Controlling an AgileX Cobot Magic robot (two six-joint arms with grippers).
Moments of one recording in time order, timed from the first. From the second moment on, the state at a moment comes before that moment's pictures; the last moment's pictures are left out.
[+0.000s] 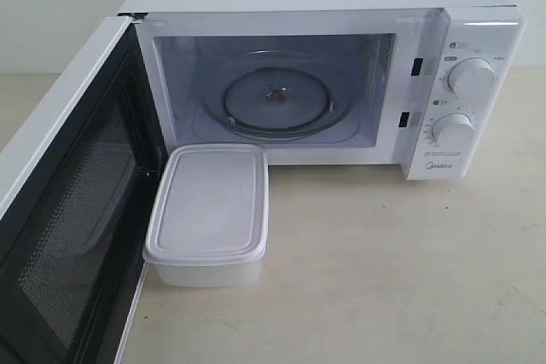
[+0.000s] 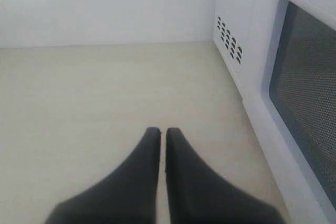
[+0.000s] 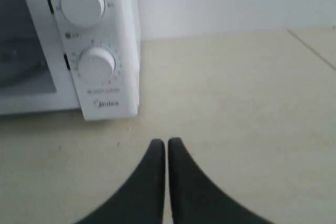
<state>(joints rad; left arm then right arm) -0.02 0.00 0.00 -0.03 0.31 0.08 -0.05 0.01 0.00 0.01 0.28 0.00</state>
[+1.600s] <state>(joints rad) -0.02 0.00 0.00 -0.03 0.31 0.08 -0.05 0.78 -0.45 0.08 -0.06 0.05</state>
